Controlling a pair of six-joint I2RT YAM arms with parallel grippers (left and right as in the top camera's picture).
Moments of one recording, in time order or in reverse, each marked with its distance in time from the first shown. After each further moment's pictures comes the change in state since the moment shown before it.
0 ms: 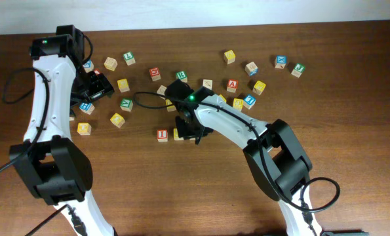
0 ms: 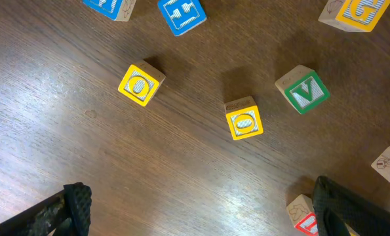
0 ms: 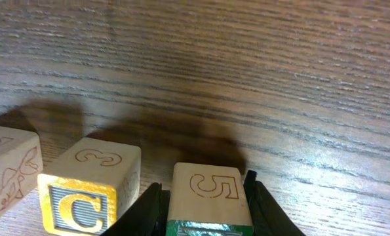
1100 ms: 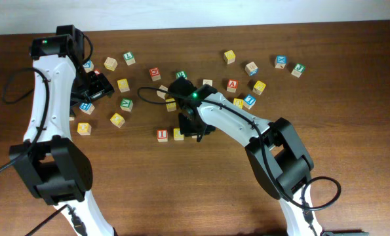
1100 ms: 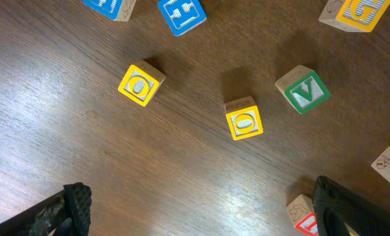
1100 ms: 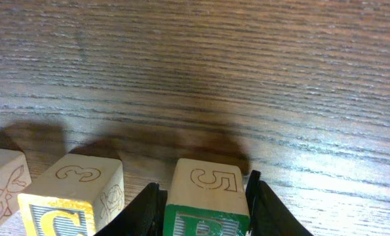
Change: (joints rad) left arm 0.000 0.000 0.000 0.000 0.000 0.000; right arm -0.023 0.000 0.000 -0.003 0.006 0.040
